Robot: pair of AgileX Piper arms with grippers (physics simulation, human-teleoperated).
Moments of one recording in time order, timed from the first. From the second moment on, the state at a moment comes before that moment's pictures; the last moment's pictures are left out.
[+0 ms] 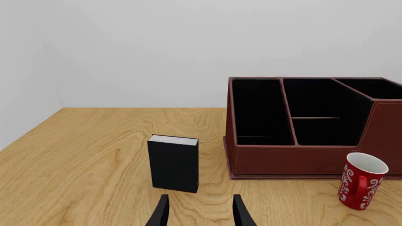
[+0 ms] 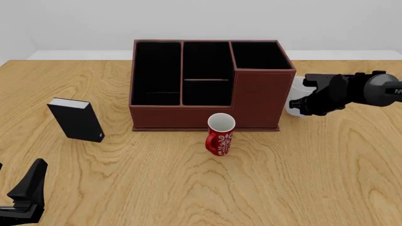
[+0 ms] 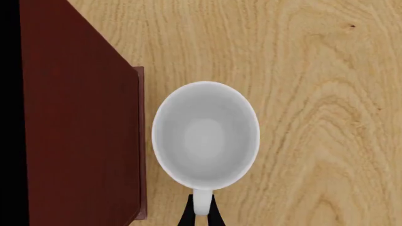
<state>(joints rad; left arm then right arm) 0.00 0.00 0.00 0.00 0.00 -0.06 1.94 -1.28 0.36 -0.01</state>
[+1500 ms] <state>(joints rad) 0.00 0.00 0.00 0.00 0.00 -0.06 1.97 -1.24 0.31 0.01</state>
